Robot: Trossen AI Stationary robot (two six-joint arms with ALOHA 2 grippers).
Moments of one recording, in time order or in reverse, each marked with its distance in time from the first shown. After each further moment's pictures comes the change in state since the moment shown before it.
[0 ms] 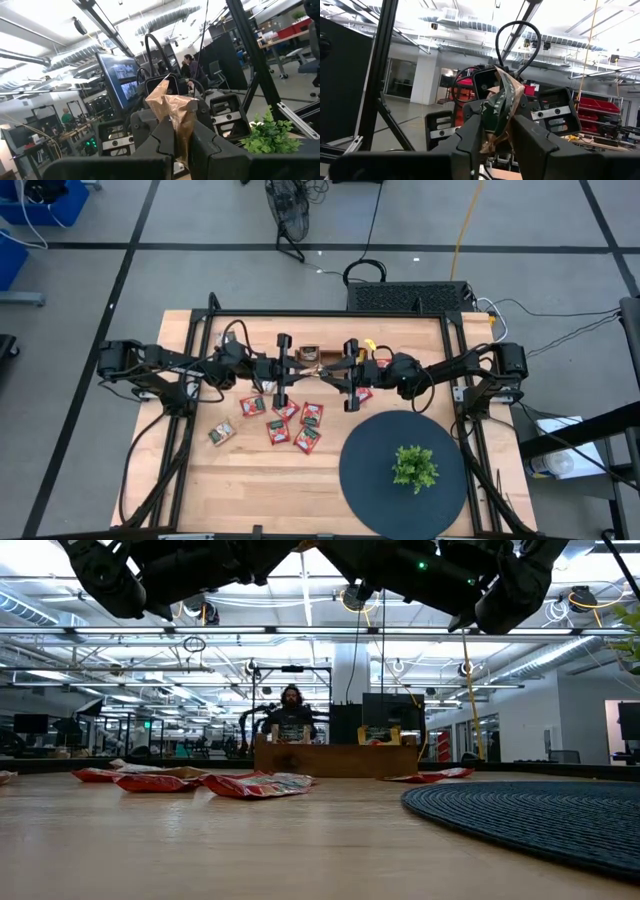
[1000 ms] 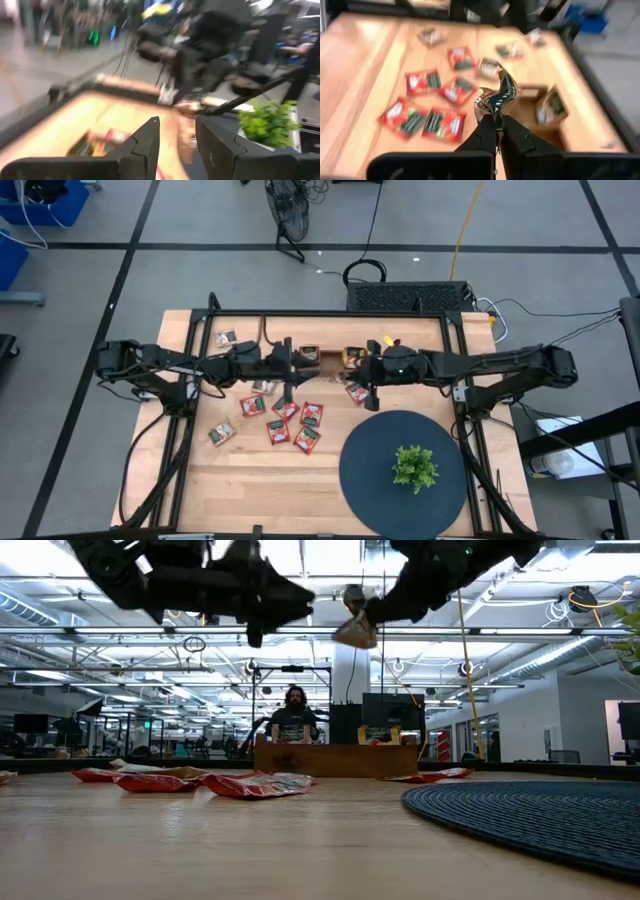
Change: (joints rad) left arm 0.000 -0.017 0.052 -0.426 -0.228 -0.505; right arm 0.025 -0.407 0.155 -1.473 0.214 0.027
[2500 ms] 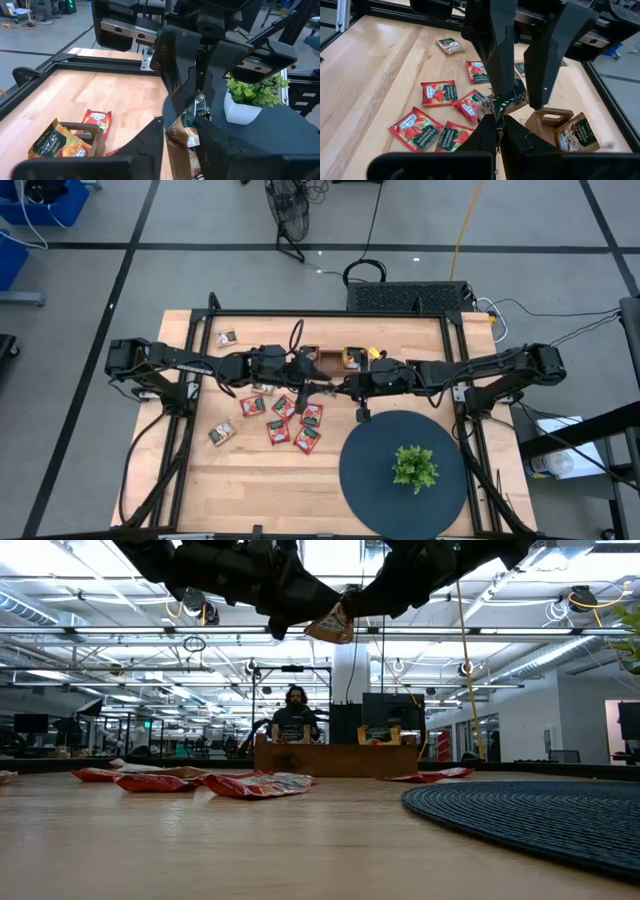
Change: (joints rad) left arm -0.068 0.087 0.221 -0.350 0.024 0.121; right arm 0.086 0.106 0.020 0.142 0.006 -0.051
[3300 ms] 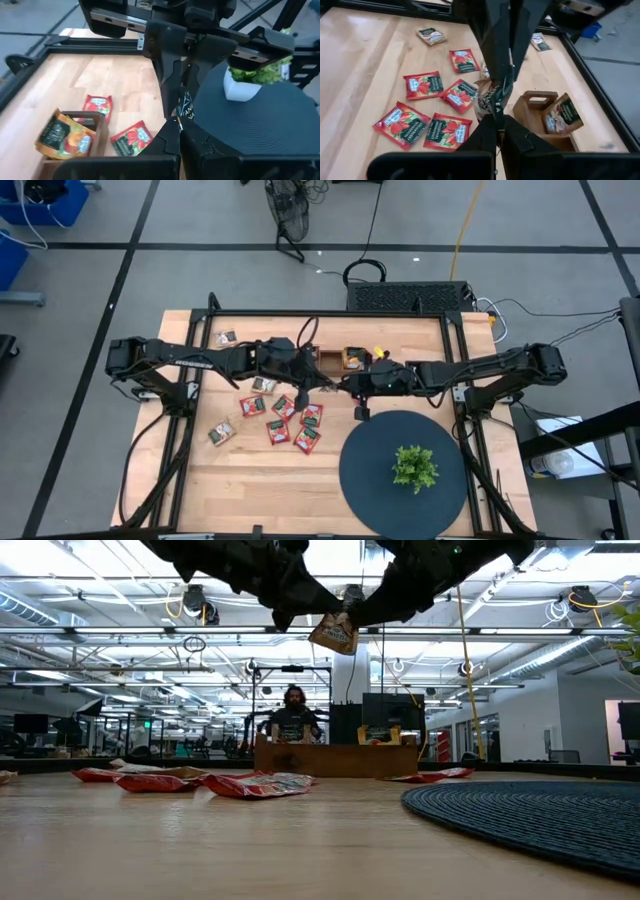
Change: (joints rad) left arm 0.015 -0.004 0.151 -0.299 0.045 0.074; right arm 0.002 -0.002 0.003 -0.133 0.139 0.053
